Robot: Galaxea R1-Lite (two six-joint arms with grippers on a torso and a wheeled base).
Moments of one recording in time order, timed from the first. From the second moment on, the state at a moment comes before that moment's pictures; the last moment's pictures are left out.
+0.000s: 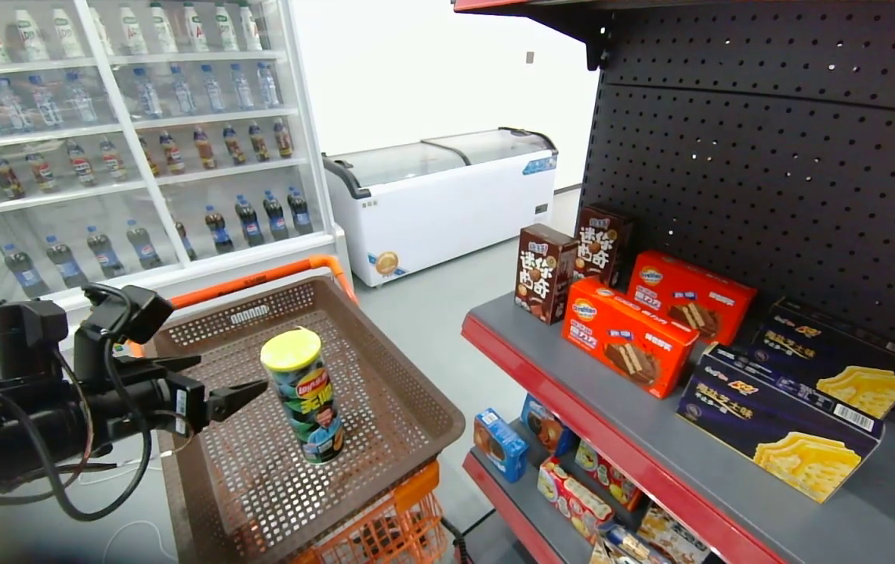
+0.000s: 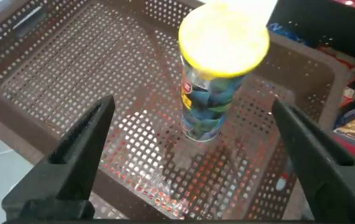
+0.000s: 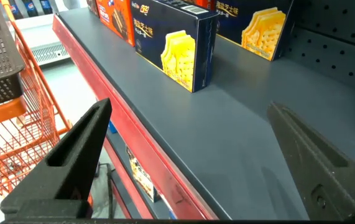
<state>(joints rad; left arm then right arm) 0.09 1.64 -0.53 -0.67 -0.36 0.18 0.00 0.00 0.00 0.00 0.02 0.00</state>
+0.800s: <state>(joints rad) -0.07 1.93 -0.51 -0.93 -0.33 0.17 0.00 0.00 0.00 0.00 0.02 0.00</state>
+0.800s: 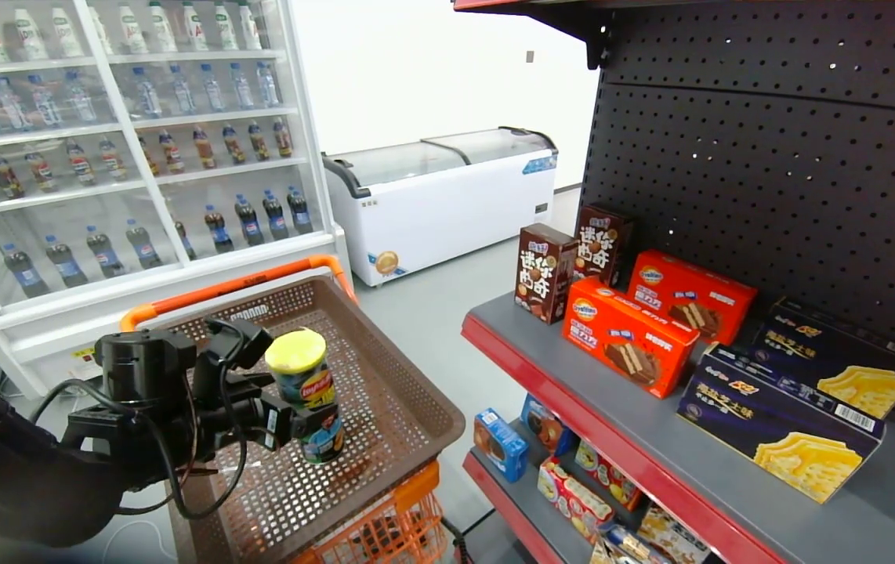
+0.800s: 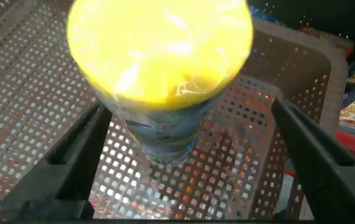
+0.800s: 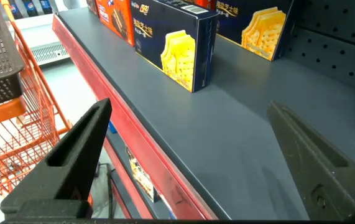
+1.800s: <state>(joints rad) -0.05 2.12 -0.65 -0.94 -0.33 0.24 0.00 0.00 0.00 0.00 0.02 0.00</state>
